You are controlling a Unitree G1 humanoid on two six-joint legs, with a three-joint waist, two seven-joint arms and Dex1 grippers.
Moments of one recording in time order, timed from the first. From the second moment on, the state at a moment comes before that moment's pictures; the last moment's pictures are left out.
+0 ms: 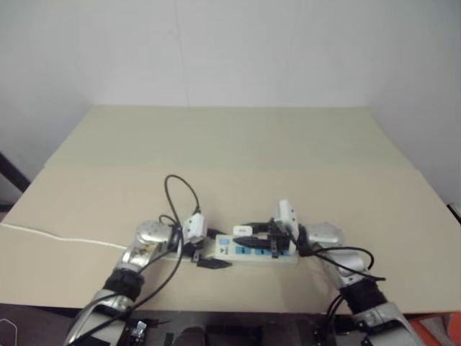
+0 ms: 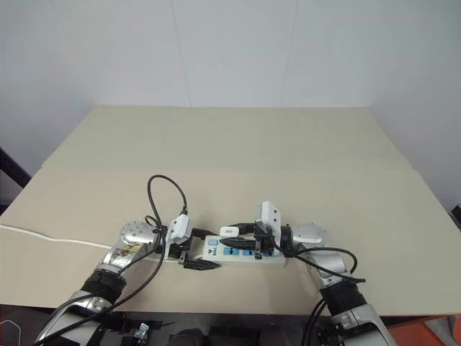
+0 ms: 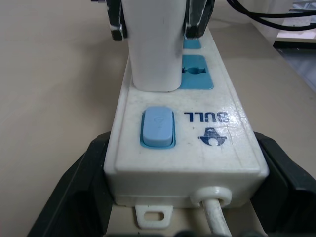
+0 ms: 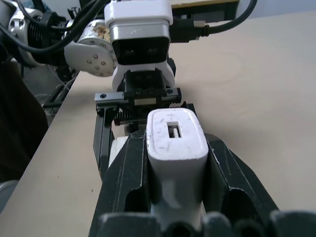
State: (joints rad) left arm -0.45 0.41 -0.25 0.46 -0.18 -0.13 -1.41; right arm -0.37 -0.42 0.26 0.19 0.37 0.04 1.18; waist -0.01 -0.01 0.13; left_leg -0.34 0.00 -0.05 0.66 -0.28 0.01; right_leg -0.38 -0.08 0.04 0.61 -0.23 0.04
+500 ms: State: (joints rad) left arm -0.45 0.42 -0.25 0.46 -0.18 -0.12 -1.40; right arm -0.39 -0.44 0.29 0.22 0.37 0.02 1.18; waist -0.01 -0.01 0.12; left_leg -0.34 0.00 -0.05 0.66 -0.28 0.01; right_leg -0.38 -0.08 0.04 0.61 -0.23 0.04
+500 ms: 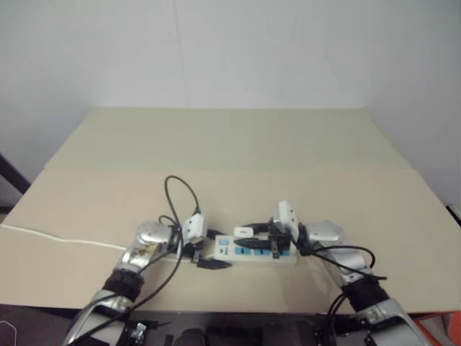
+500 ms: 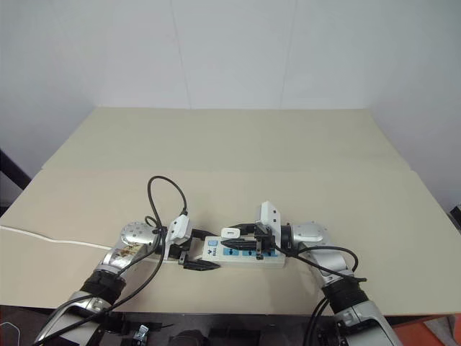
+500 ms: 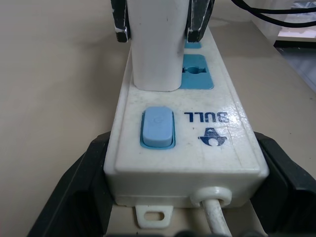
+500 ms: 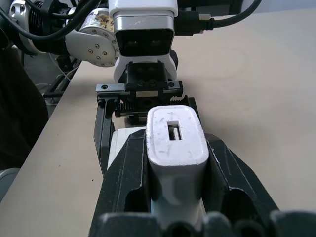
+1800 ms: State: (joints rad) left arm -0.45 0.44 -0.25 0.45 -0.19 -0.11 -1.40; right arm -0.38 -0.40 0.31 0.28 0.37 -0.13 1.15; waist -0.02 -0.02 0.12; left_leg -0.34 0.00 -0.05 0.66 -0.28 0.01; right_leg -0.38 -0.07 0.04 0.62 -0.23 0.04
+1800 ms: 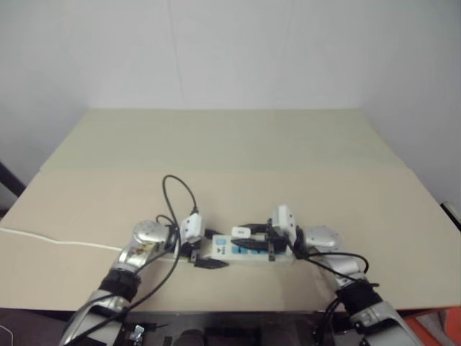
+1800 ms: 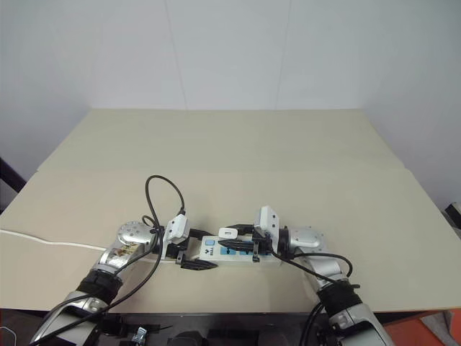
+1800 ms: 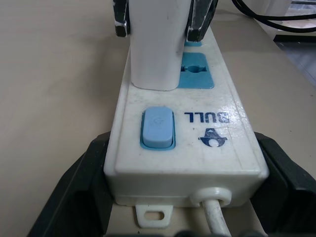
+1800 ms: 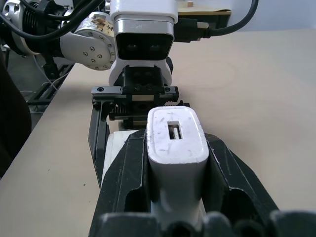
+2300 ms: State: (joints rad) left arm -0.45 0.44 -0.25 0.45 -0.19 -0.11 -1.40; right arm -0.42 -0.43 0.32 0.27 0.33 -0.03 1.21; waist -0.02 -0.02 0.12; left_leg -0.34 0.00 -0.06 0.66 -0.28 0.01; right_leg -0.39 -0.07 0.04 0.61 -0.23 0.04
